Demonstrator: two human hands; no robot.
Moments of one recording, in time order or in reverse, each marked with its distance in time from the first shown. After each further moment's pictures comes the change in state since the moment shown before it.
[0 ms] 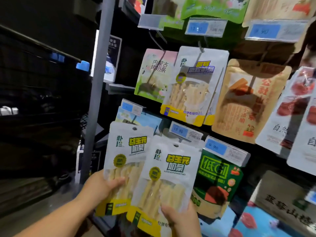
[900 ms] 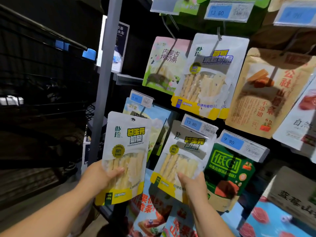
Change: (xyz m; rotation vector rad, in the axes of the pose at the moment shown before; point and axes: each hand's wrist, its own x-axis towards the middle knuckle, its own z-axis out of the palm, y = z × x) left_hand 0.010 -0.024 -0.022 0.046 0.058 -0.067; right_hand 0.072 0.000 0.008 0.051 0.207 -0.076
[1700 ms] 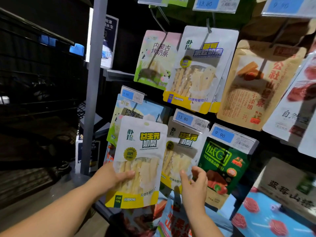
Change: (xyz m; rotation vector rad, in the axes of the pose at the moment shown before) left_hand 0.009 0.007 0.035 -0.177 -0.328 0.003; right_hand -0.031 0.003 -0.008 -0.211 0.251 -0.186
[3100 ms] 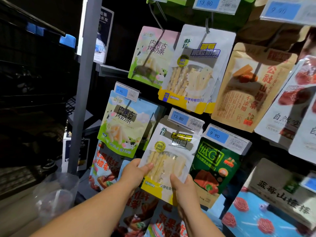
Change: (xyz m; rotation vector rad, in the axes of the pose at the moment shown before) left_hand 0.033 0.027 0.094 -0.410 0.010 -0.018; right_hand -0.001 0.002 0.001 0.166 -0.258 0.283
